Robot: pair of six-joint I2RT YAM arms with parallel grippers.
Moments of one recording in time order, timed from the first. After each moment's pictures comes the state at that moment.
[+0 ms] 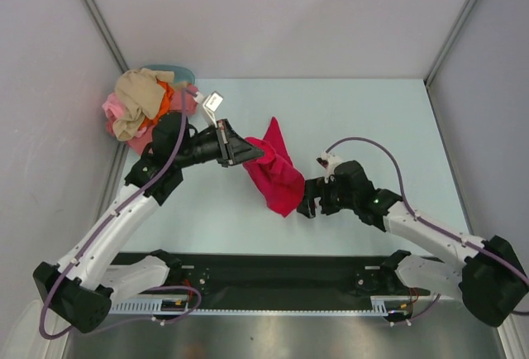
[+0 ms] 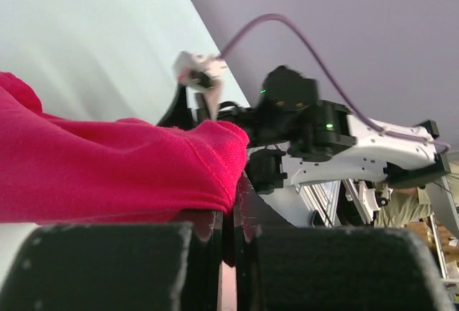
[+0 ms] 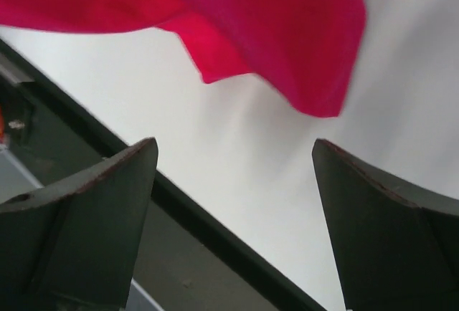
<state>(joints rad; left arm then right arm) -0.49 1.04 1.04 -0.22 0.64 -0.78 0.64 1.03 0.59 -0.24 -0.26 0.44</state>
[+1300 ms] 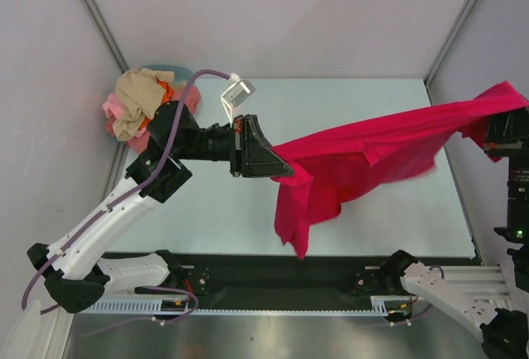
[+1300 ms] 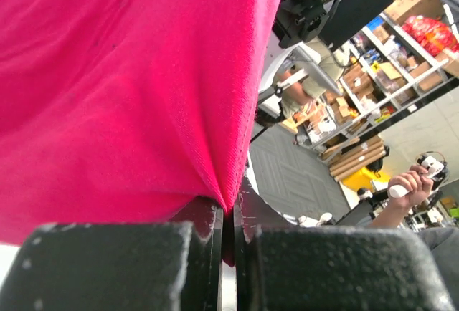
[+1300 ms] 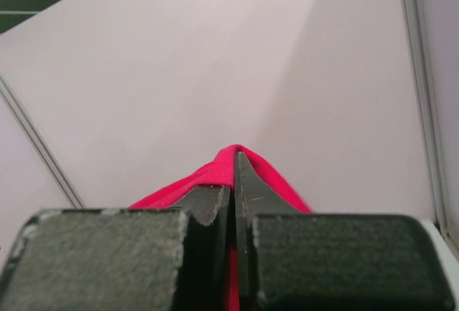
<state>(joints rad) -0.78 1.12 1.34 -0.06 0.91 -0.88 0.65 0.64 1.54 -0.24 0.60 0.03</state>
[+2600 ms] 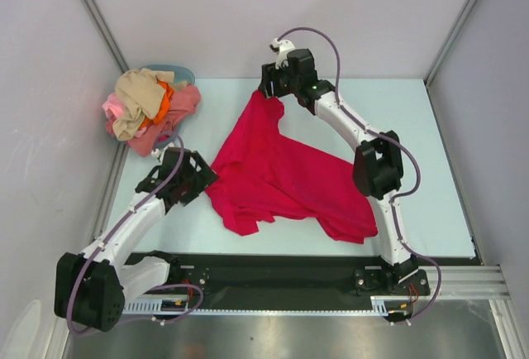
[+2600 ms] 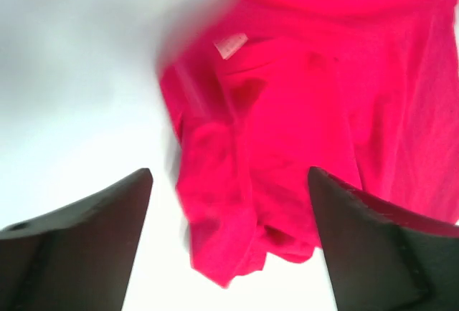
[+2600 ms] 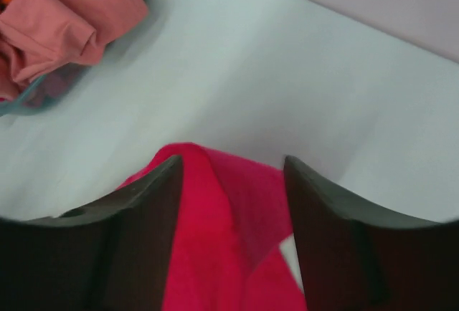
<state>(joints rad) -0.26 1.06 0.66 -0.47 -0.06 -0.88 0.49 2.27 2.10 -0.17 -0.19 0.12</state>
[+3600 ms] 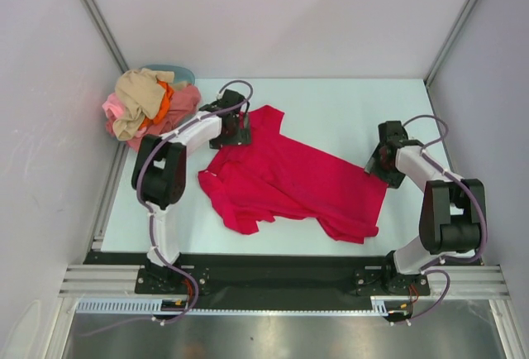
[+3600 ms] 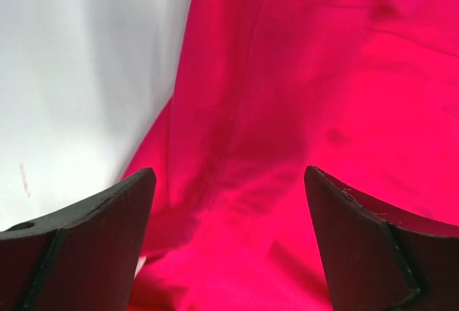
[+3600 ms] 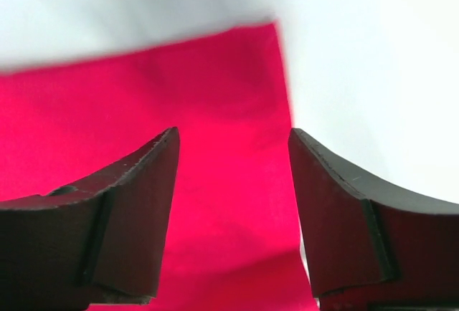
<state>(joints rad) -0.38 2.01 1.54 -0.62 -0.19 -0.45 0.05 1.54 0.96 -0.60 0.25 0.58</state>
